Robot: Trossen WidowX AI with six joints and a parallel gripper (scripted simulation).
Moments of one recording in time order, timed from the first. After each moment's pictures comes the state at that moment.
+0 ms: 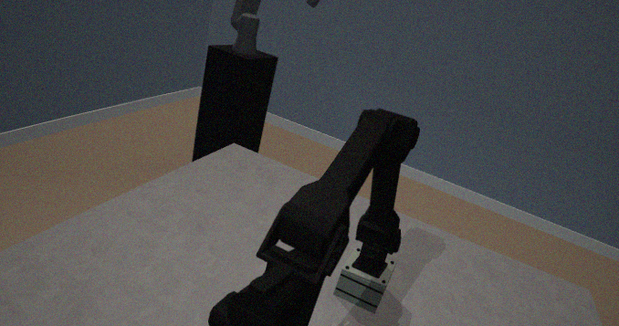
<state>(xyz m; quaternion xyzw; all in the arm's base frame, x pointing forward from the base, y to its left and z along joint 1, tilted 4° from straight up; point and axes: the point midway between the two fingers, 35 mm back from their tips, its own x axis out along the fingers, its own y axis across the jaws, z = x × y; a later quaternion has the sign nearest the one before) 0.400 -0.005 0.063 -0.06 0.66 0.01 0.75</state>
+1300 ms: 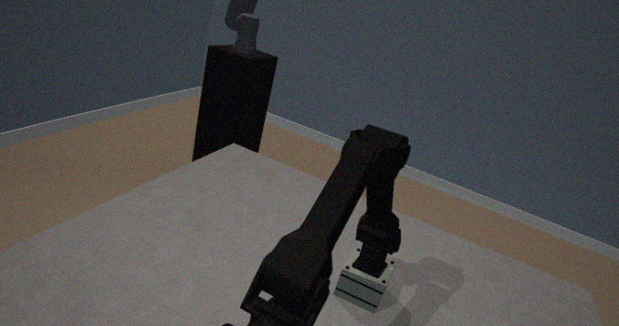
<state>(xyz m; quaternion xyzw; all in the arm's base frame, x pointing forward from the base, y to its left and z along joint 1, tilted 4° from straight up) 0.403 -0.008 0.003 -0.06 0.70 0.01 0.71</state>
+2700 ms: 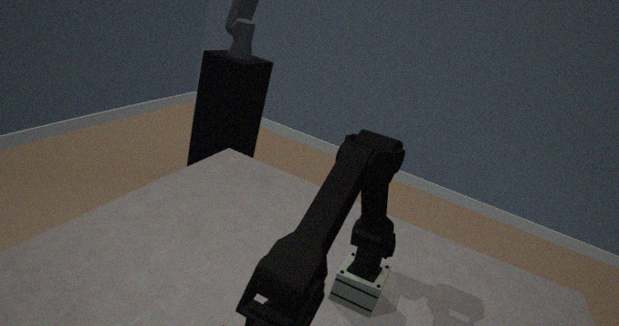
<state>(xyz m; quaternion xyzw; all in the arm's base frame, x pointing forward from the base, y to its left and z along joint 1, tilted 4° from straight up) 0.399 -0.008 0.004 -0.06 0.70 0.01 0.71</state>
